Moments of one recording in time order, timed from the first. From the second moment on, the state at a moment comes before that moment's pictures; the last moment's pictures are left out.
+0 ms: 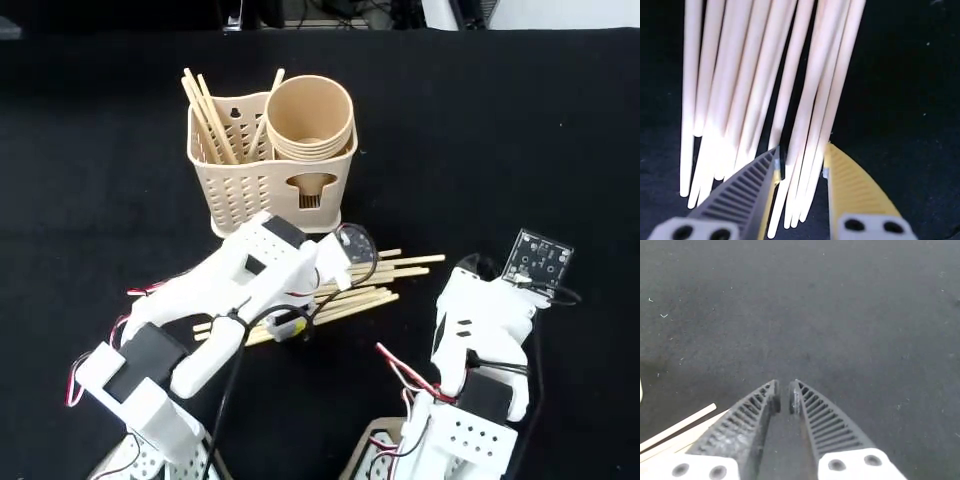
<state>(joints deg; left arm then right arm) 29.7 5.1 27.6 69.8 -30.5 22.5 -95.1 89.2 48.7 -3.5</state>
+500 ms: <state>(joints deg) 29.7 4.9 29.2 68.2 -30.6 22.5 -95.1 89.2 48.7 -3.5</state>
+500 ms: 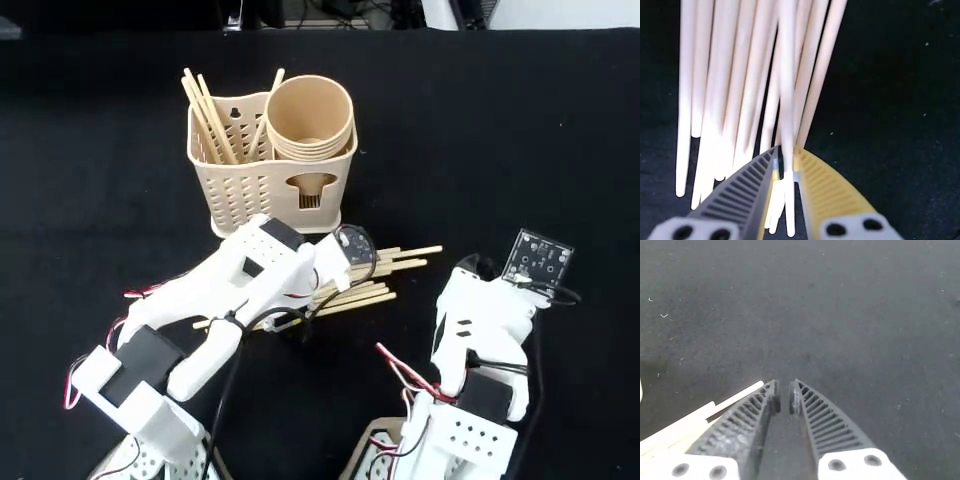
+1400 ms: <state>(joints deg) 29.4 5.0 29.3 69.4 -30.5 22.5 -95.1 89.2 48.7 -3.5</state>
